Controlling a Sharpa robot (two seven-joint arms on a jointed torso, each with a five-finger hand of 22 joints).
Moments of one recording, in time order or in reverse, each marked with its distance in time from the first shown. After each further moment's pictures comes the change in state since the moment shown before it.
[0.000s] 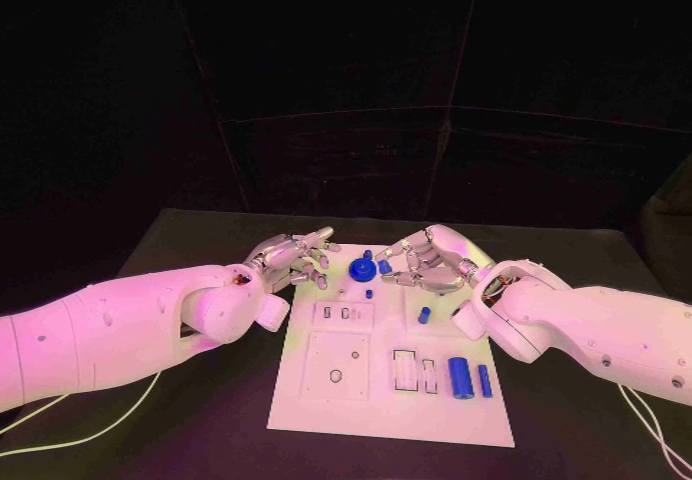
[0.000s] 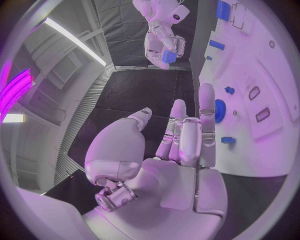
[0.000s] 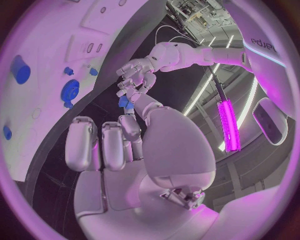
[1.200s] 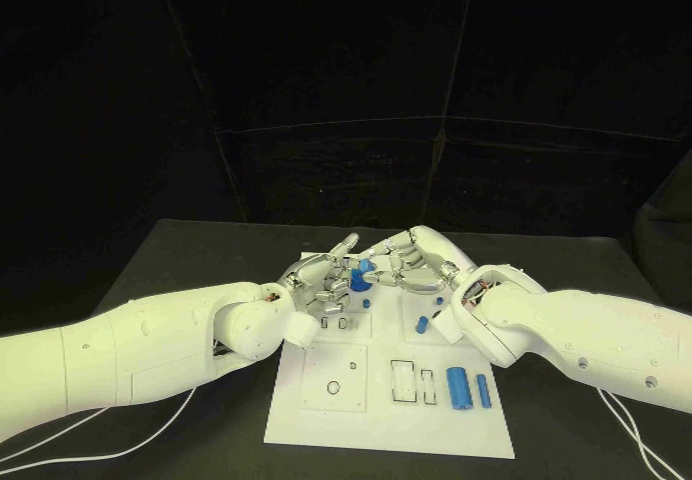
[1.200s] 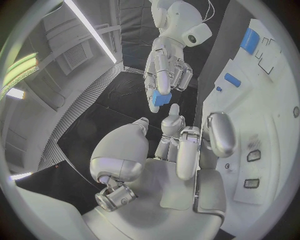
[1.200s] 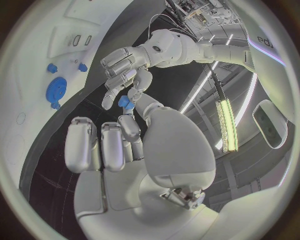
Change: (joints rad) left arm -0.013 0.106 0.000 -0.015 0.114 0.105 -0.002; left_hand -0.024 0.130 -0.249 0.109 0.000 0.139 -0.026 -0.099 -0.088 0.267 -0.025 0.304 0.350 0.048 -0.014 0.224 0.078 -0.064 0.223 -0.016 0.465 0.549; right arm 0.000 0.056 0.010 -0.010 -0.004 -0.059 0.005; right_hand -0.013 0.003 -0.011 0.005 0.018 -0.010 0.015 -0.017 -0.003 0.005 0.012 0.007 0.006 0.000 0.007 0.010 0.000 0.000 0.007 0.007 0.011 0.017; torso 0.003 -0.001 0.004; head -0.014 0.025
